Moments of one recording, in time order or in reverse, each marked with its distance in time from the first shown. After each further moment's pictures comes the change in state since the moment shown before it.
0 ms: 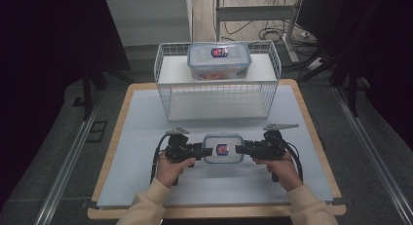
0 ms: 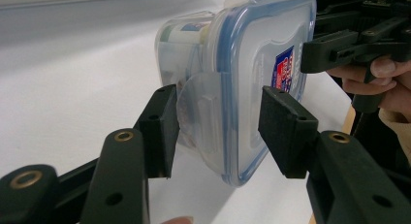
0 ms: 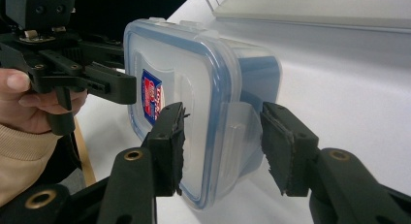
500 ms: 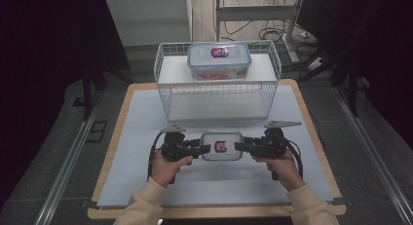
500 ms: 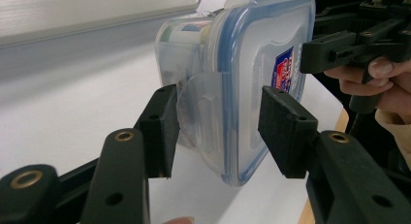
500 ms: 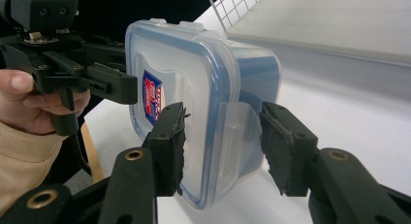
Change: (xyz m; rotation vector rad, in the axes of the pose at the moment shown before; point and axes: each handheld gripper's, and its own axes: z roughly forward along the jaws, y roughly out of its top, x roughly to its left) left arm -0.012 0.012 -0.019 -0.039 0.005 0.038; right arm 0.017 0.013 -0.010 -0.040 0.009 -0.042
